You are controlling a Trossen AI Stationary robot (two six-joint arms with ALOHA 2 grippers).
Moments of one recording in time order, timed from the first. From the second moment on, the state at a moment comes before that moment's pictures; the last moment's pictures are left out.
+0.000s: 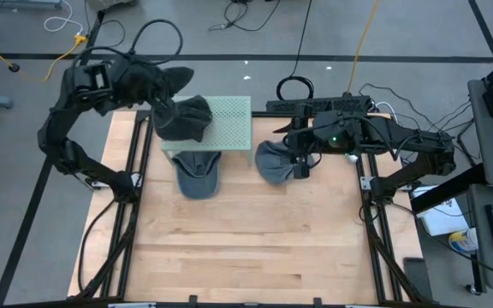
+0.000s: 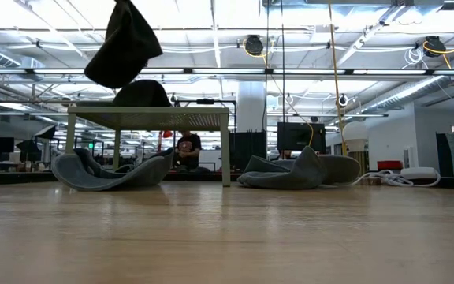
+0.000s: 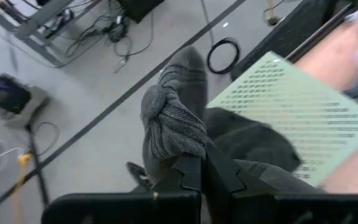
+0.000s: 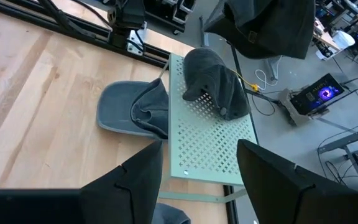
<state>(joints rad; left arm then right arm) 0.44 1.41 2.14 -1.57 -0.54 -0.16 0.02 1.40 1.73 -0.83 0.29 -0.36</state>
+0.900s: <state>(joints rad) 0.49 1.43 1.99 -1.57 -0.73 -0.35 -0.03 1.40 1.73 -0.83 0.29 -0.36</state>
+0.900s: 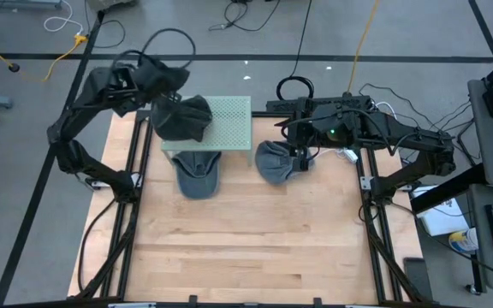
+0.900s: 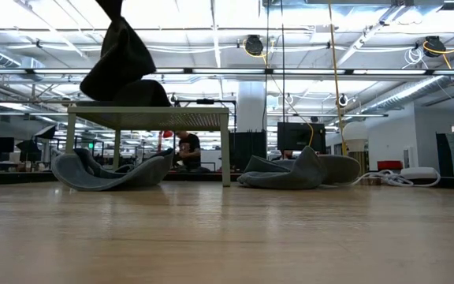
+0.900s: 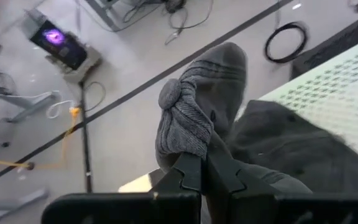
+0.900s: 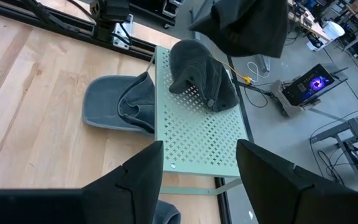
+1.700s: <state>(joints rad) 0.42 1.45 1.77 -1.48 -0.75 -0.49 -0.03 1.40 1.73 -0.84 0.29 -0.38</state>
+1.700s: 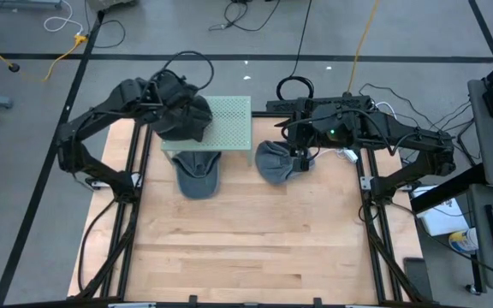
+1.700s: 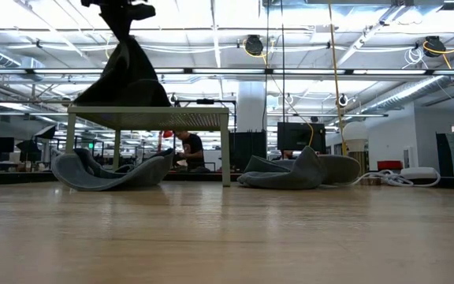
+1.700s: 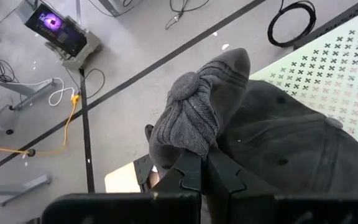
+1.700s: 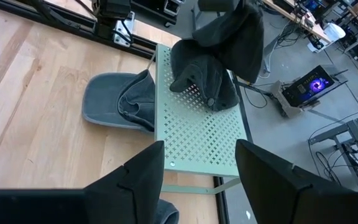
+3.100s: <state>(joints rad) 0.36 1.68 1.77 -1.48 -0.58 -0.56 -0.03 1.40 1.49 -0.67 0.28 -0.35</state>
